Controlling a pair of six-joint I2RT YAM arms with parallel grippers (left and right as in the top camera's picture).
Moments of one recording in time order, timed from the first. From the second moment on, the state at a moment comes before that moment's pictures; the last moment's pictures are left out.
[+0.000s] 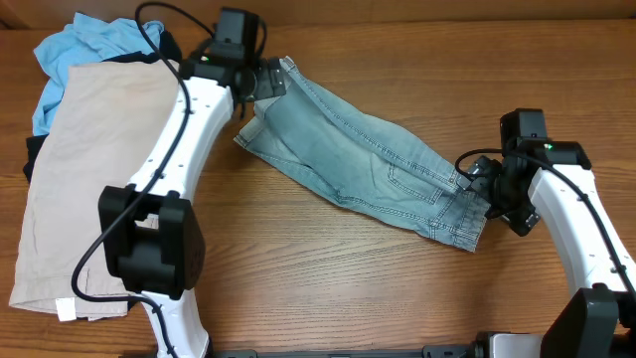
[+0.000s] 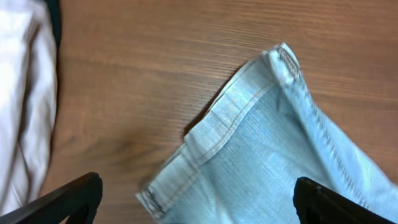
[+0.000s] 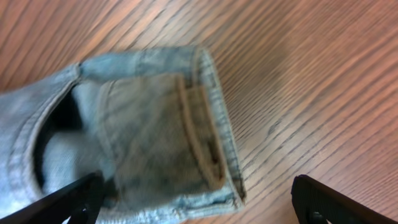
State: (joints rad) left arm -0.20 2.03 1.80 -0.79 -0.10 -0.36; right arm -0.06 1.52 1.11 -1.06 0.06 0.69
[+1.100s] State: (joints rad) left arm -0.16 2.30 1.81 -0.65 0.09 0.03; right arm -0.06 1.48 1.17 -1.14 -0.07 0.41
